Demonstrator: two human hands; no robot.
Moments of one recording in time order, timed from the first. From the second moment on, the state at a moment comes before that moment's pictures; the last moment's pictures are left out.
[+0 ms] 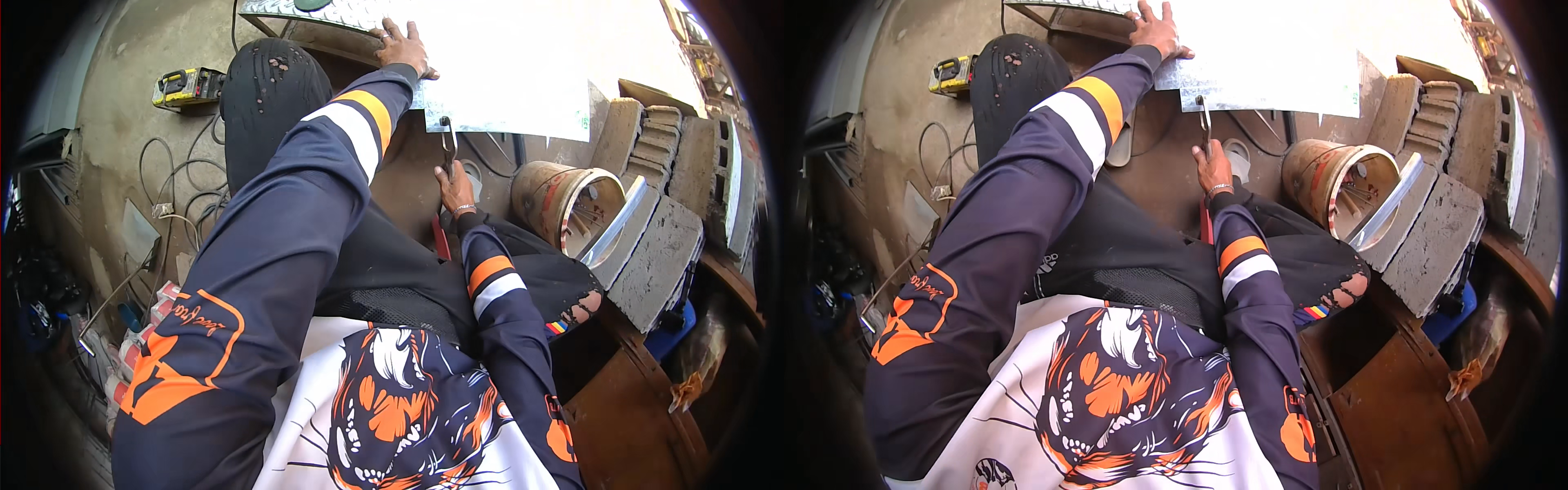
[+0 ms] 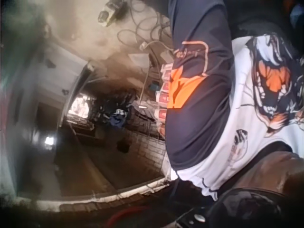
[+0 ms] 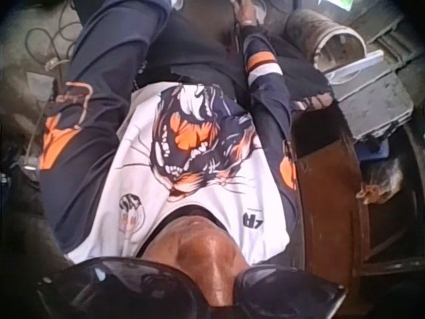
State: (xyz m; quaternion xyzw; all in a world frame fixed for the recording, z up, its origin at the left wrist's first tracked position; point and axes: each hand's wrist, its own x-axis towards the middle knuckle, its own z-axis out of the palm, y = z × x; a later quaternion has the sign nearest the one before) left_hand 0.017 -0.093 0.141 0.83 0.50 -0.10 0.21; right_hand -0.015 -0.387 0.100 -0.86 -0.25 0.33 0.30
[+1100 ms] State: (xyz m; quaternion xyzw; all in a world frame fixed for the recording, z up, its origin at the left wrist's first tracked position) left_hand 0.029 -0.097 0.160 0.82 0.50 -0.12 0.26; right_hand -0.016 -0.371 0.155 -0.89 -0.29 0.32 0.17
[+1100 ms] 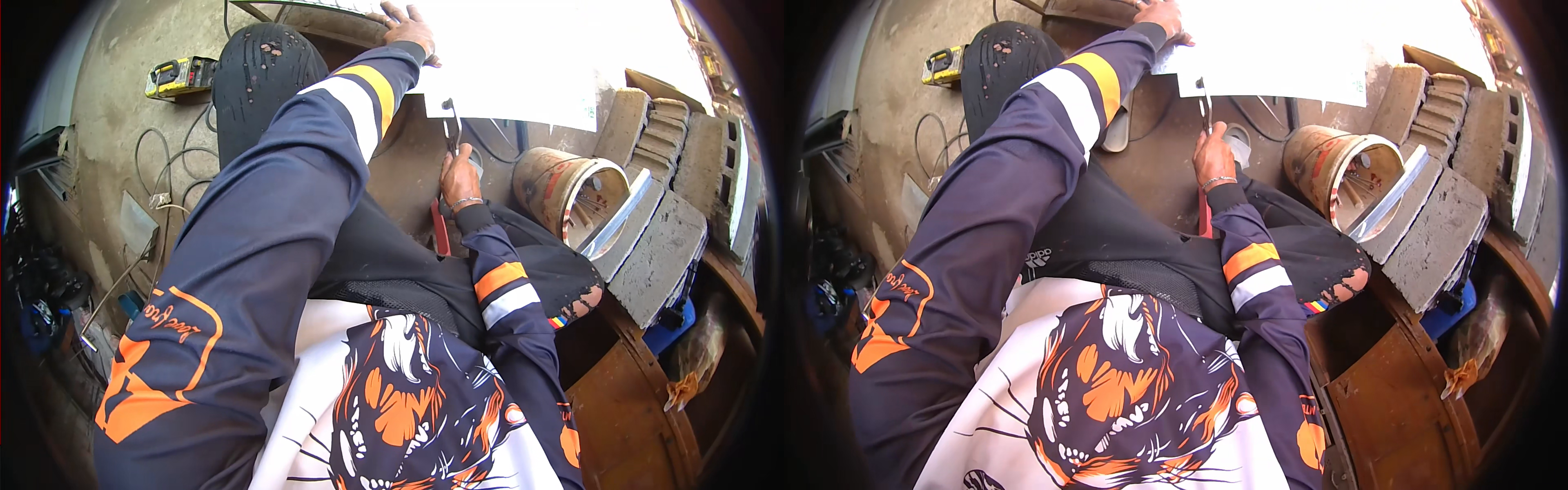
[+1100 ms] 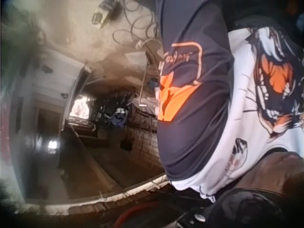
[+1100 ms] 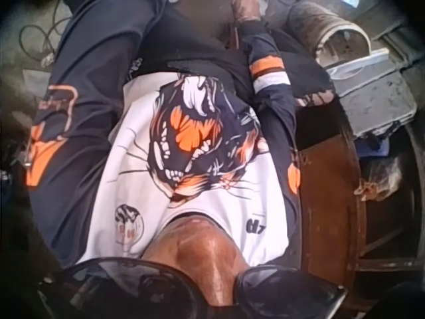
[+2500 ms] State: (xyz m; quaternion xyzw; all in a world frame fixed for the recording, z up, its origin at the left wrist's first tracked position) left_hand -0.125 -0.276 0.146 0.43 0.46 -0.12 0.77; right_hand 0.005 -0.367 0.123 -0.89 -0.35 0.26 0.12
